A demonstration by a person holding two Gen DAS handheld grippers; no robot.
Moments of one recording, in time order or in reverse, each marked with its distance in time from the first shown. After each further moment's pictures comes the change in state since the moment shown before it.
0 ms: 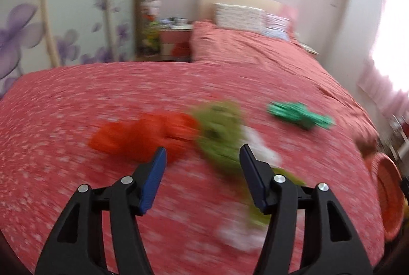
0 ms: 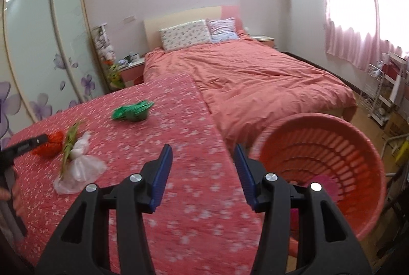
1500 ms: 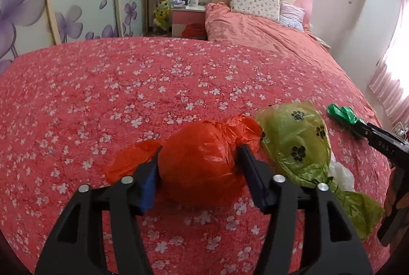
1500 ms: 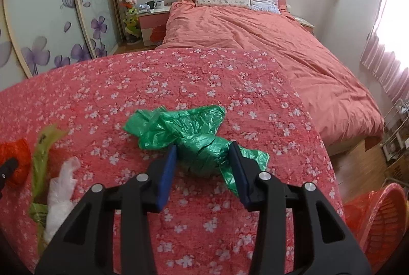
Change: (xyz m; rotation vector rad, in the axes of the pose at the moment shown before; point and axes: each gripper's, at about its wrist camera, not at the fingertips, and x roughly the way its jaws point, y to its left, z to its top) left arm 0.074 0.056 0.016 -0.042 0.110 -0.007; right arm 0.210 0.155 0.065 -0.243 0.256 0.008
